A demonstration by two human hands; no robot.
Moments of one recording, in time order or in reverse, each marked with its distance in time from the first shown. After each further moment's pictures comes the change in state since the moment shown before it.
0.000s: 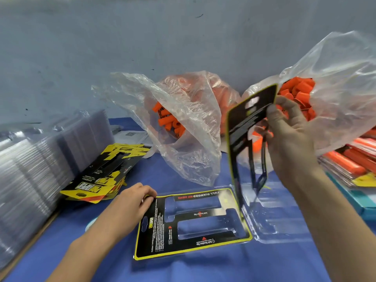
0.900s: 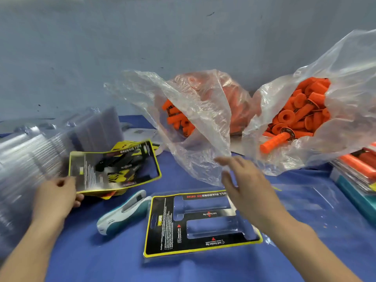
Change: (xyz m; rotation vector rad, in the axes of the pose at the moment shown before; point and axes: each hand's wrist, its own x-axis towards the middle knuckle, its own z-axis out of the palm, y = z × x) left_hand -0.016 -0.119 -0.055 -0.596 0.674 -0.817; right_hand -0.071 0.056 0.014 -1.169 -0.503 -0.174
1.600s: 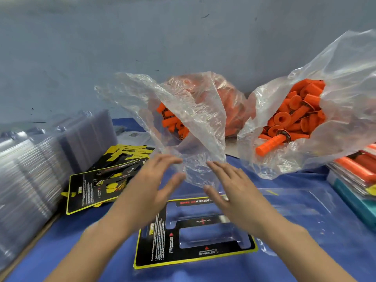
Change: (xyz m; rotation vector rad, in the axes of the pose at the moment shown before) left_hand -0.133 0.092 0.084 0.238 -0.644 1.036; right_hand 0.006 0.014 0.006 -0.135 -0.317 0.011
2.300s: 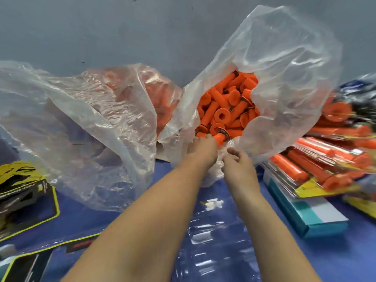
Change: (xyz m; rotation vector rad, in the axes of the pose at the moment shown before) left_hand 0.247 0.113 0.265 0.308 -0.361 -0.195; right_hand 0.021 0.154 -0.041 0.890 0.631 0.808
